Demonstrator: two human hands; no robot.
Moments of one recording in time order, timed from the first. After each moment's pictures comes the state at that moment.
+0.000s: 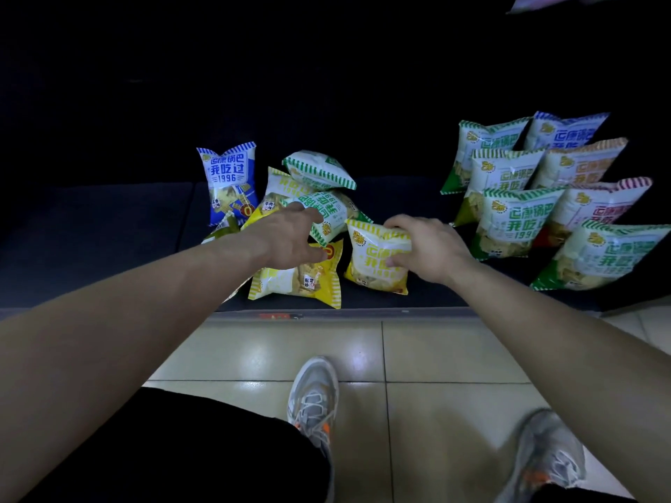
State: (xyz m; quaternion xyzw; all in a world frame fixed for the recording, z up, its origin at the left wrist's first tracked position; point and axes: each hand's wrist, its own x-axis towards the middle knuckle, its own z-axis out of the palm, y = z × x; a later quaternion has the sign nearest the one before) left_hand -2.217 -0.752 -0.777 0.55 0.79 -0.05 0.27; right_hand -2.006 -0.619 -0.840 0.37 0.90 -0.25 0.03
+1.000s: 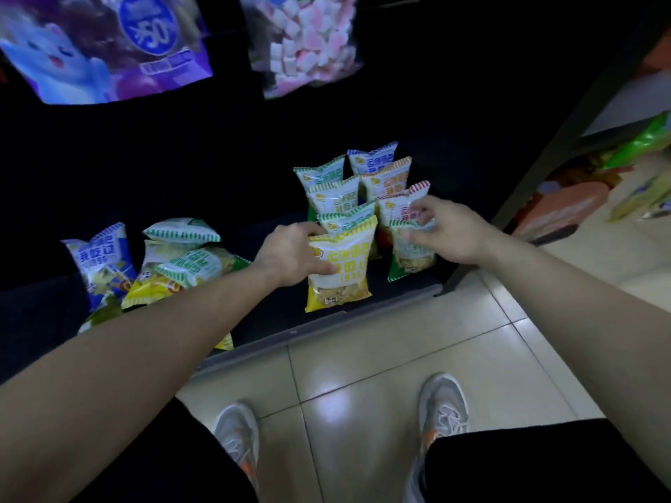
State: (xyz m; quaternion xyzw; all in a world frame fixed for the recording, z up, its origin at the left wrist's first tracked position) left_hand -2.013 -0.647 -0.757 0.62 0.74 0.13 0.23; right_hand -1.749 -0.575 -0.708 0.53 0.80 -0.29 -0.04
